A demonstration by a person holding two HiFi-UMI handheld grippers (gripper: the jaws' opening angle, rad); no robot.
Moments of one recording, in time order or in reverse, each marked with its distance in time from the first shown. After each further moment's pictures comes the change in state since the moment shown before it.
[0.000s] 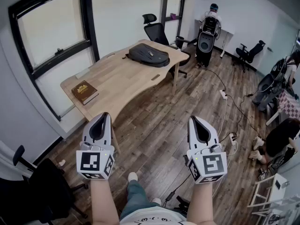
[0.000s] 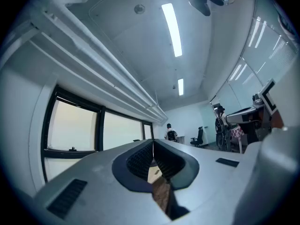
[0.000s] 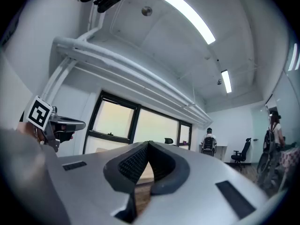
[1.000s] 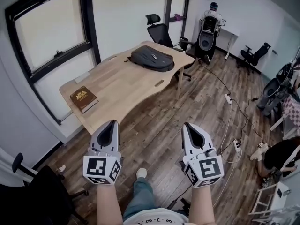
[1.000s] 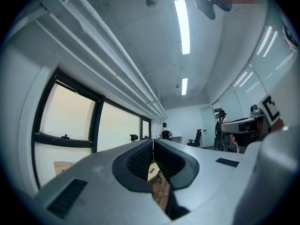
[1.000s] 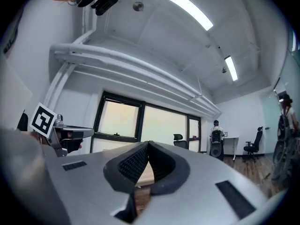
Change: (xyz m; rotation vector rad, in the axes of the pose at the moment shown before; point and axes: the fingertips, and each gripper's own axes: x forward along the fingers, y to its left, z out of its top) left arm 0.066 0.004 -0.051 -0.101 0.043 -0.015; right arm 0.081 0.008 -0.043 0.082 0.024 0.118
